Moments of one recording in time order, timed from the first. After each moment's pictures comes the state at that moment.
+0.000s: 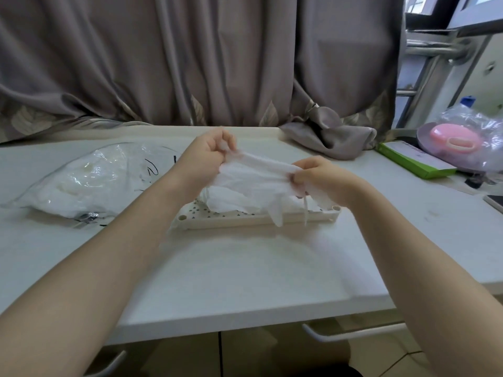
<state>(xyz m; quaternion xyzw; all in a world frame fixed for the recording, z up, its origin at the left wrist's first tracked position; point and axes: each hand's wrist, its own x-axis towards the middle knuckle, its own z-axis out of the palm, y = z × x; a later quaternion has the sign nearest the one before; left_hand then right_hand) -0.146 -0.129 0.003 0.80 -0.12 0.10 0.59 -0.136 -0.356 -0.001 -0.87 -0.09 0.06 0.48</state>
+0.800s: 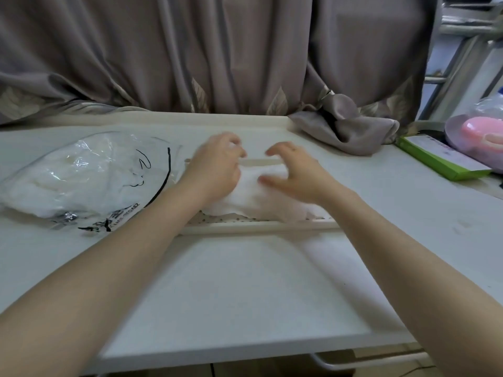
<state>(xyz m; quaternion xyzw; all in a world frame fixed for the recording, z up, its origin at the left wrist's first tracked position) -0.099 -0.144 -0.029 0.95 -0.17 0.20 0.14 -0.089 -0.327 -0.027 -0.94 -0.24 -0.14 0.19</state>
